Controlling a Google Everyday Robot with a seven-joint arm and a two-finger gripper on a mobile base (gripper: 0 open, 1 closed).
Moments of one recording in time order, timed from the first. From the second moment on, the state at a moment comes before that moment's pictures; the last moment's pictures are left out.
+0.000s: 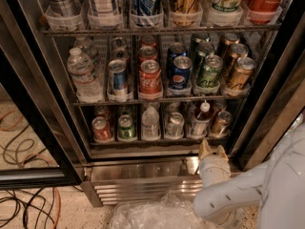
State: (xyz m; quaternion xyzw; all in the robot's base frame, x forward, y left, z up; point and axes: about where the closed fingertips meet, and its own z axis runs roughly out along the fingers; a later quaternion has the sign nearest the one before) arm 0.566 -0.230 0.578 0.19 0.78 0.02 0.60
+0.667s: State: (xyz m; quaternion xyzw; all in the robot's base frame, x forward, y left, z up) arm 0.575 -0.240 0.582 0.20 0.77 0.01 0.61
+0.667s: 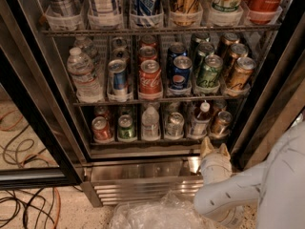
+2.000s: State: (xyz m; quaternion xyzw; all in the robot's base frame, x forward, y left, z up) arm 0.583 -0.248 0.589 0.19 0.74 0.01 0.65
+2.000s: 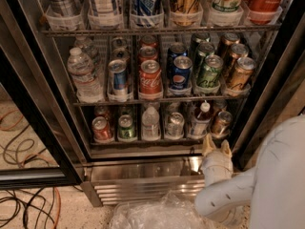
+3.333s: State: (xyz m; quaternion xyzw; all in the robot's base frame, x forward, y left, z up) arm 0.629 -0.274 0.586 0.22 0.72 0.01 0.66
